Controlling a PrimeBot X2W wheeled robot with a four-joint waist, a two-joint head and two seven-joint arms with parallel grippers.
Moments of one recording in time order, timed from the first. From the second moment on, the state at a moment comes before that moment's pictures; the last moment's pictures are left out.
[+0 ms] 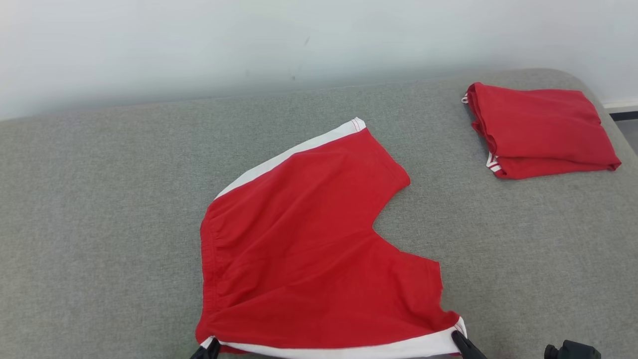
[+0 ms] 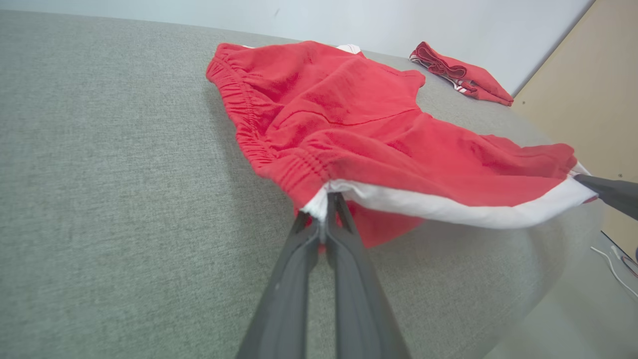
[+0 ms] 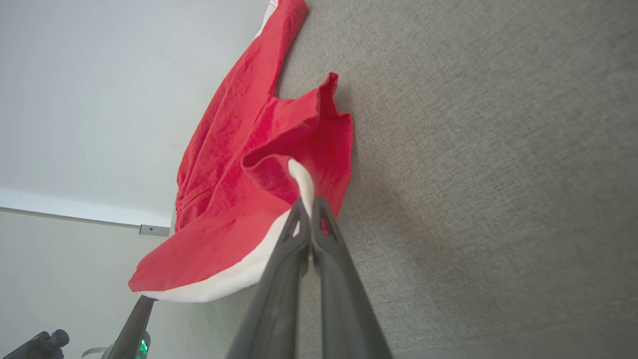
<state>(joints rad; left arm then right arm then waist) 0.01 0.47 -0.51 0.12 -0.67 -0.12 -0.26 0.26 -0.14 0.04 -0.09 0.97 0.13 0.26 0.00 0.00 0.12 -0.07</state>
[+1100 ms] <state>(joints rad) -0.34 0.40 -0.52 0.15 -0.65 -0.13 -0.26 -0.34 -0.18 -0.05 0.08 0.94 0.13 0.30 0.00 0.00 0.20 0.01</state>
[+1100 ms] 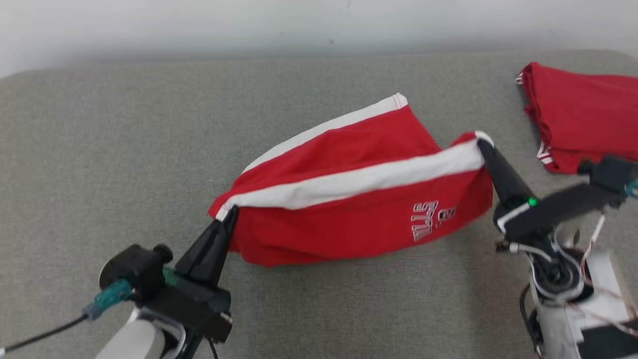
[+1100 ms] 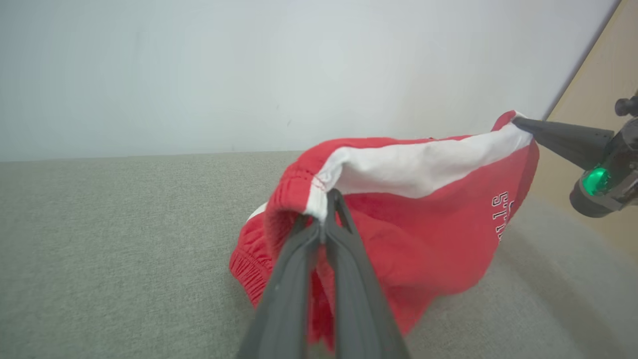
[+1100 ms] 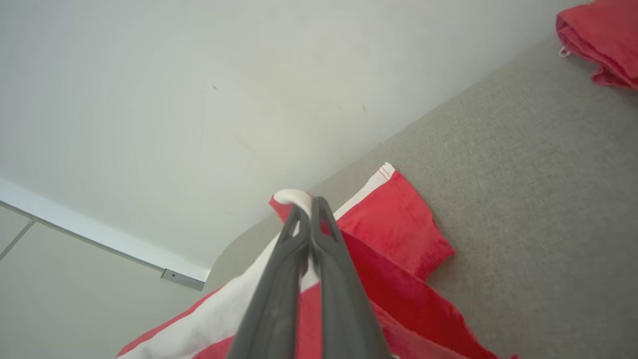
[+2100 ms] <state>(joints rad) -0.86 0.33 -0.77 0.60 -0.81 -0.13 -0.26 -1.13 -0.18 0.07 0.98 0.56 0.13 0.07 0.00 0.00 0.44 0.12</state>
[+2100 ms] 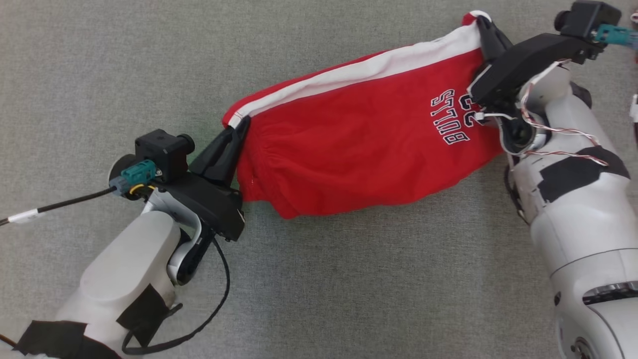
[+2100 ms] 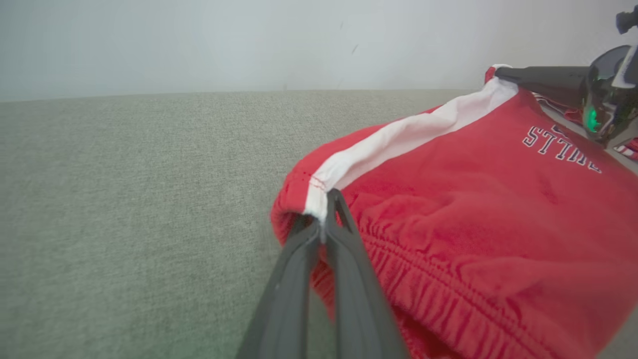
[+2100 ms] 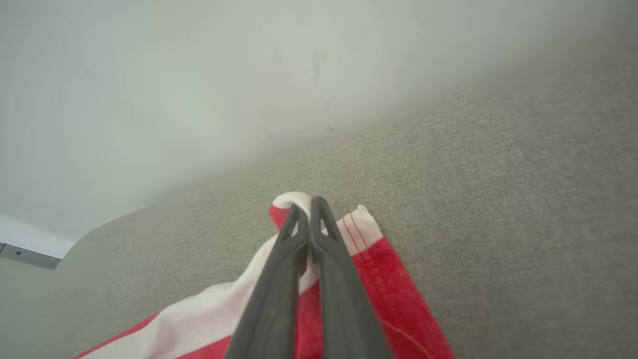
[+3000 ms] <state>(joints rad) -0.63 0.33 -0.51 0.54 -0.62 -0.13 -0.26 -0.95 -0.28 0.33 0.96 0.76 0.13 -0.05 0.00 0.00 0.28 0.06</state>
